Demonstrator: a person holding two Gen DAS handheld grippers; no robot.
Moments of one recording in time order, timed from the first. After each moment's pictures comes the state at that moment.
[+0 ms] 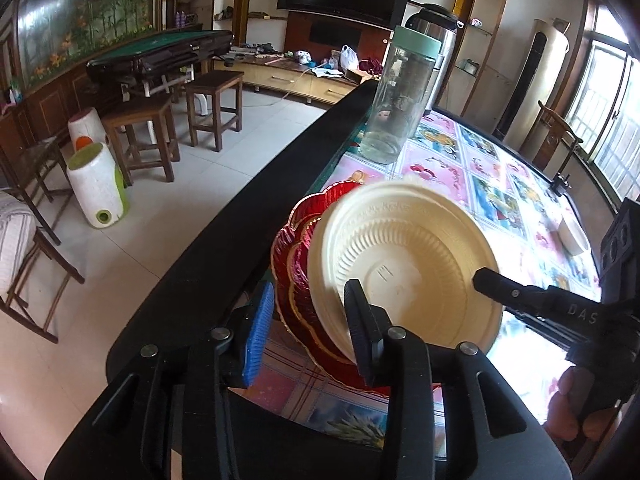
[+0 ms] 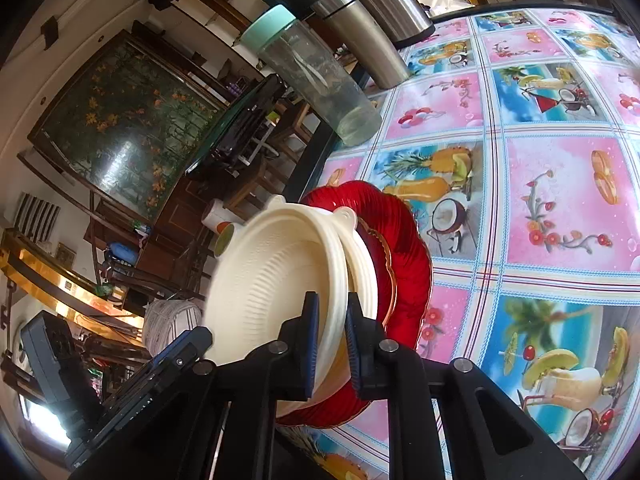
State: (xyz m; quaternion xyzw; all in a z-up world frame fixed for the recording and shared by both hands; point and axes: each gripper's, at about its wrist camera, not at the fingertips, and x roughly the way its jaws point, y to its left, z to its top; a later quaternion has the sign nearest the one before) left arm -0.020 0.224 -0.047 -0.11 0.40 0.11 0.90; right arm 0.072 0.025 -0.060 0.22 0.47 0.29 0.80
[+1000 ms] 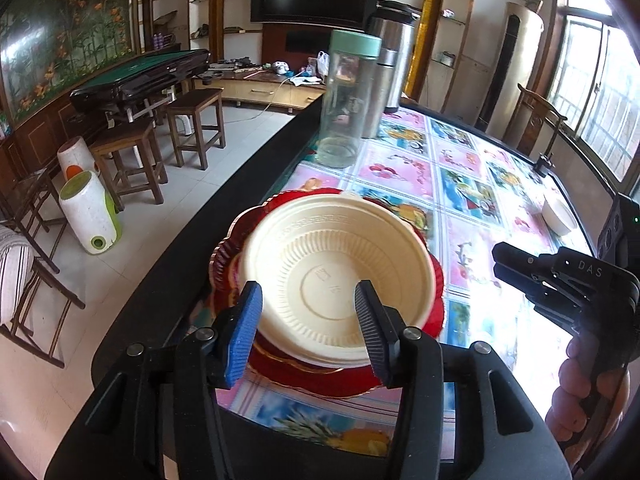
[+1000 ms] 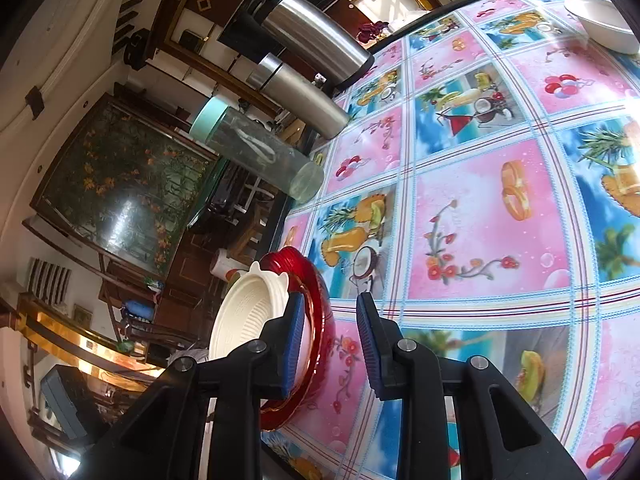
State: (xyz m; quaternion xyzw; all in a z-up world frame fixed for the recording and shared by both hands) left arm -0.013 0.165 -0.029 -0.07 0.40 0.08 0.91; right arm 0.090 -0.075 -0.068 0.32 0.45 0.25 0.80
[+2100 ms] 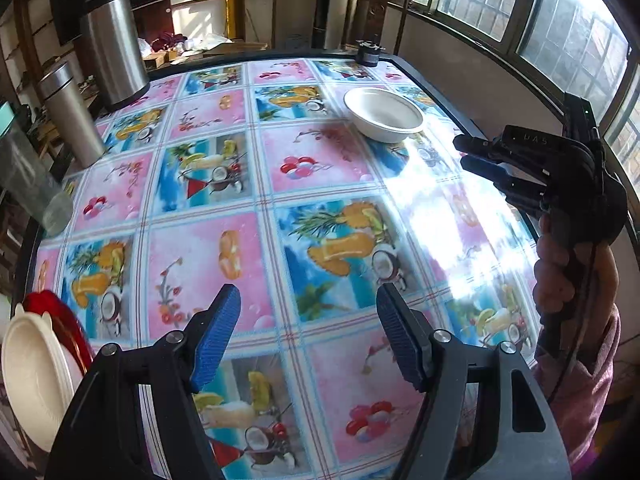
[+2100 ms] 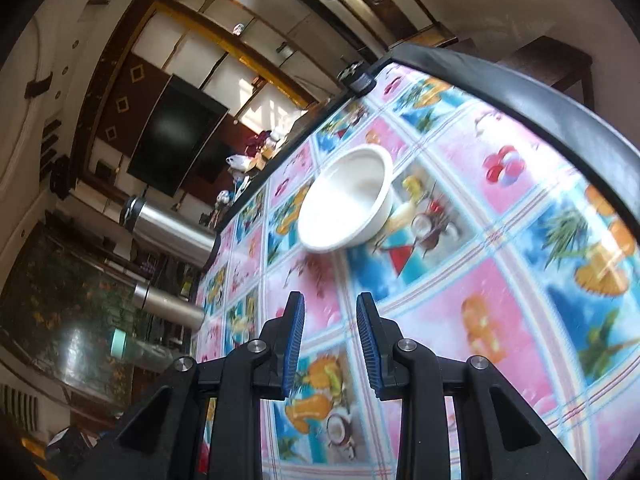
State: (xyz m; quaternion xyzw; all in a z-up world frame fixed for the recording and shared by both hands) left arm 0.087 -0.116 -0.013 0.06 0.49 -0.18 0.85; right arm 0.140 -0.408 -0.048 0.40 0.36 0.02 0.84
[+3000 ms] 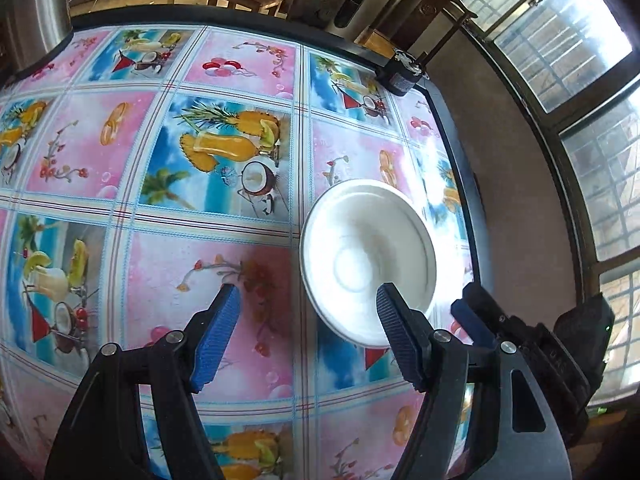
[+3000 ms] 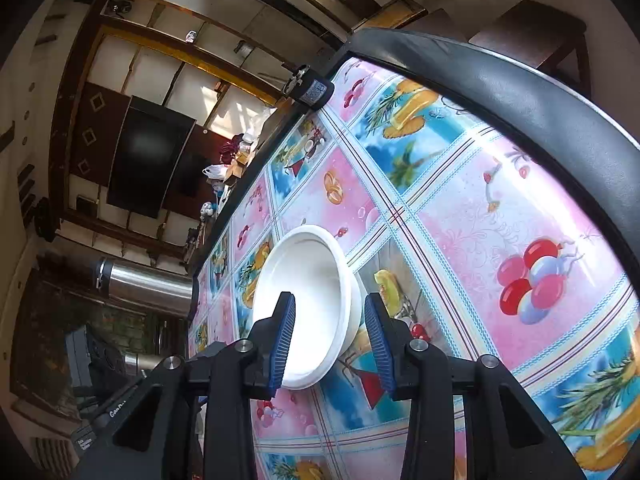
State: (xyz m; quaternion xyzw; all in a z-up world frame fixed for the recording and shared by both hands) left arm 0.316 -0.219 -0.061 -0.12 0.58 -0.16 0.79; right arm 0.251 -0.477 -0.096 0.46 0.40 0.01 0.80
